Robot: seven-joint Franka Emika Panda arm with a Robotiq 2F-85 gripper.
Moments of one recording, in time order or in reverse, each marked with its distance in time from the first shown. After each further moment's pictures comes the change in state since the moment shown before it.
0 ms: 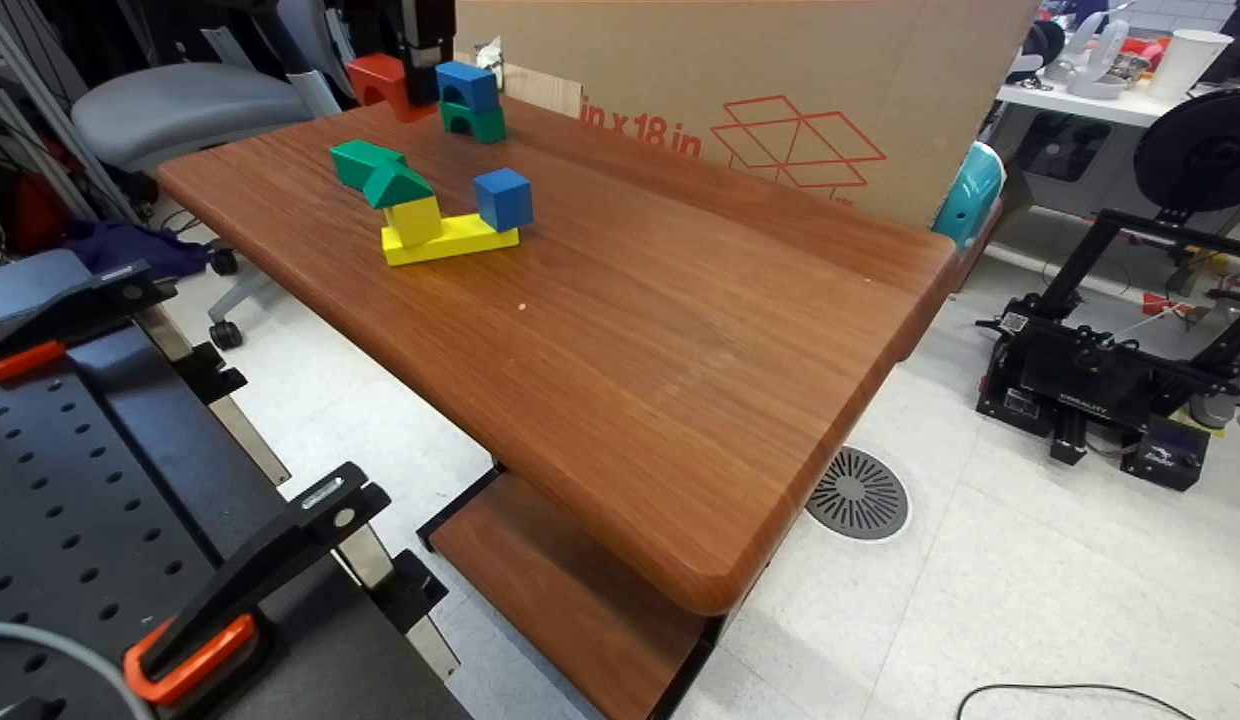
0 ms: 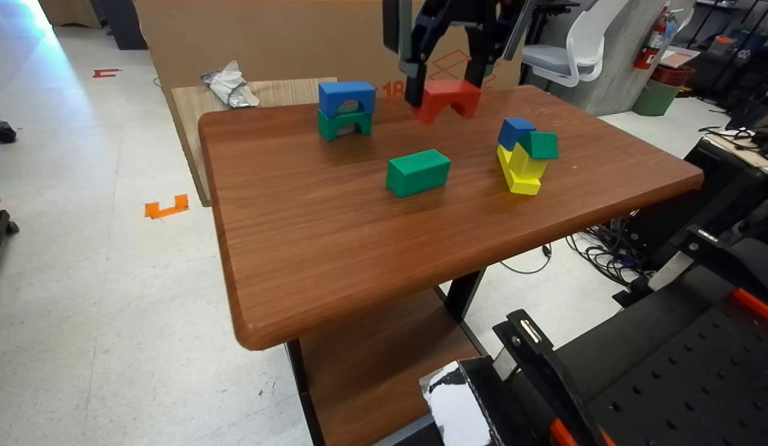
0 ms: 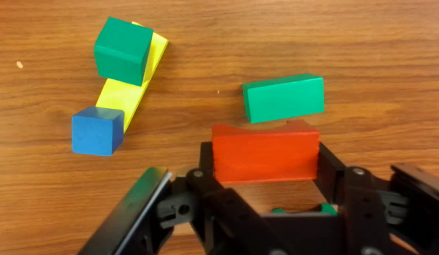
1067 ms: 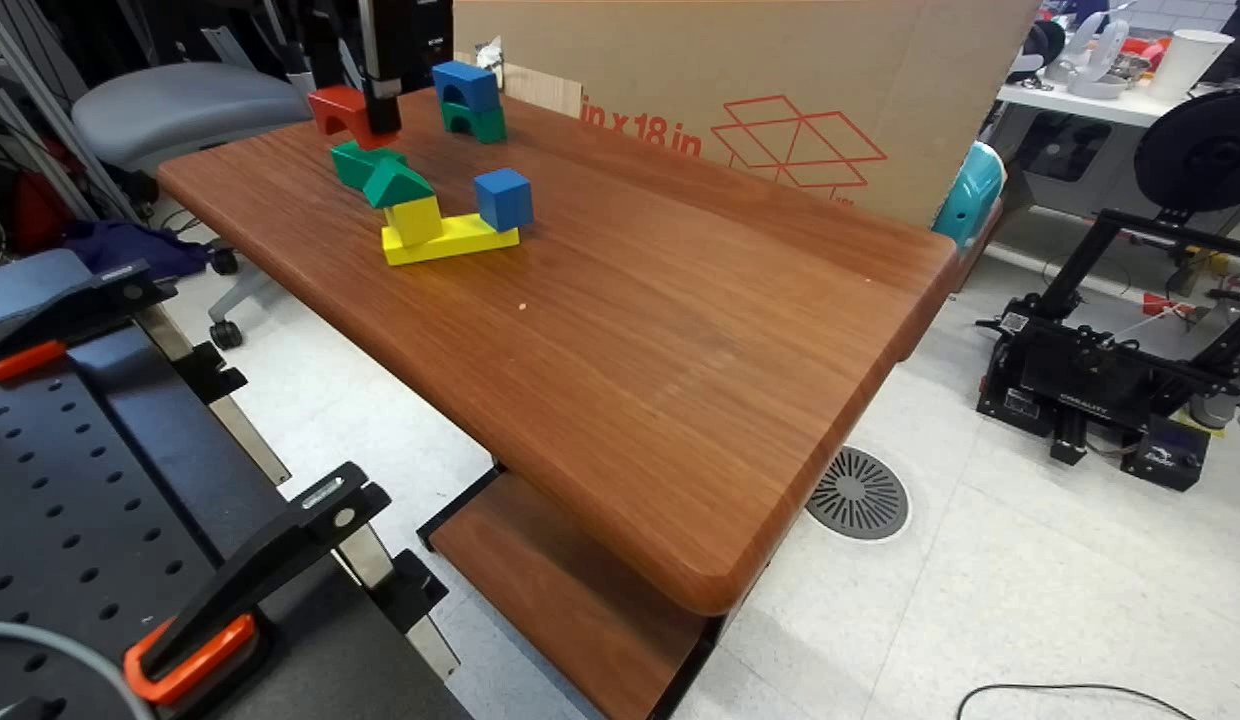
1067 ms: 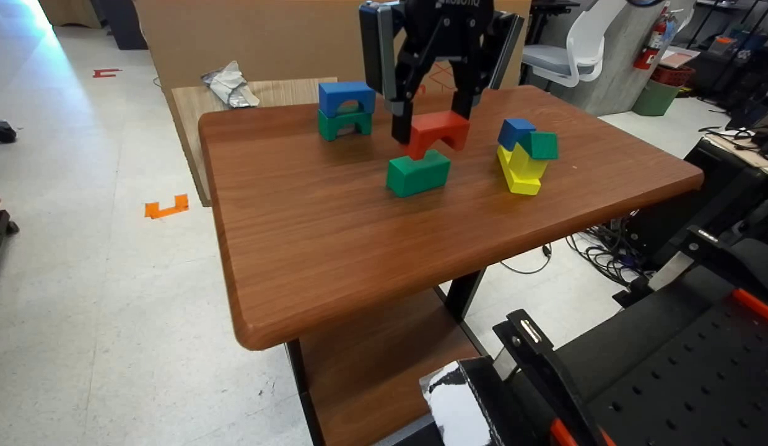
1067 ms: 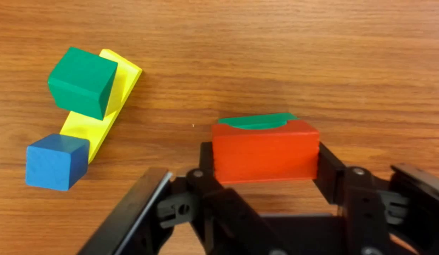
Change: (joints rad) arm 0.043 0.023 0.008 -0.024 -0.023 0.000 0.006
